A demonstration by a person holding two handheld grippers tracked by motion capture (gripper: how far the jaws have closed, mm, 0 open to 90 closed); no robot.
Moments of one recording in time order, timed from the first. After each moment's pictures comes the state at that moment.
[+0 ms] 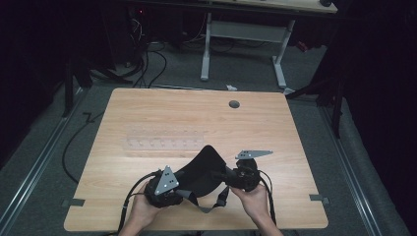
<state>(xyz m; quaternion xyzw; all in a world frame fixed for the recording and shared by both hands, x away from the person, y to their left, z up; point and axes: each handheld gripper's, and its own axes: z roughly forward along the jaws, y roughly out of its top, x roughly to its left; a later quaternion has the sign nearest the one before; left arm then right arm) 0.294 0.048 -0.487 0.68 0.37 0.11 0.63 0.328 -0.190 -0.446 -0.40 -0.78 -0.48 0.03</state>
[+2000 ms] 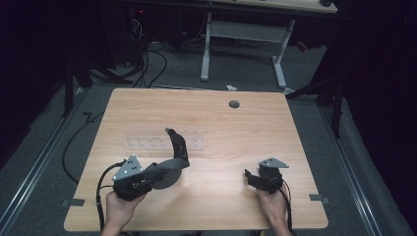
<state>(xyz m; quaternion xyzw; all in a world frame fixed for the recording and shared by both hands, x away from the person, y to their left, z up) 0.306 0.120 -0.444 0.59 0.45 0.05 0.67 0.341 -0.274 -0.531 -0.54 -0.74 -0.31 -0.24</state>
